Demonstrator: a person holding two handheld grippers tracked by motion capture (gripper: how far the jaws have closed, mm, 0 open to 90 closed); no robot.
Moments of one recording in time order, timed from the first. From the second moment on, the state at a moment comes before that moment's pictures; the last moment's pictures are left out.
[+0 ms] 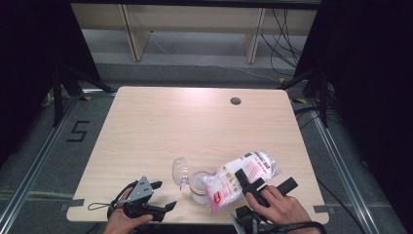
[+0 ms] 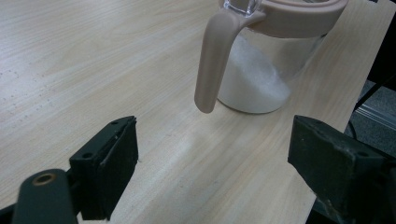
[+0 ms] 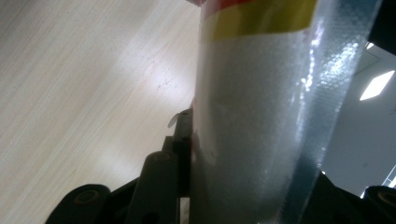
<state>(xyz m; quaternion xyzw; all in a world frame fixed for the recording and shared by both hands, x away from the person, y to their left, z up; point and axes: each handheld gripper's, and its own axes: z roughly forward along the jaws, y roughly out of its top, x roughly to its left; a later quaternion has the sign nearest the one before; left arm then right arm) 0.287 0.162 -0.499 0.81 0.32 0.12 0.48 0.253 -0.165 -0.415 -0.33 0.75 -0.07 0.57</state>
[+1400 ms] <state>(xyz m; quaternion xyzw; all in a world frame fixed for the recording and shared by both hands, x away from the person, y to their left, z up) 0.287 0.162 -0.498 0.81 0.32 0.12 0.48 0.250 -0.166 -0.413 -0.32 0.76 -0.07 0.56</state>
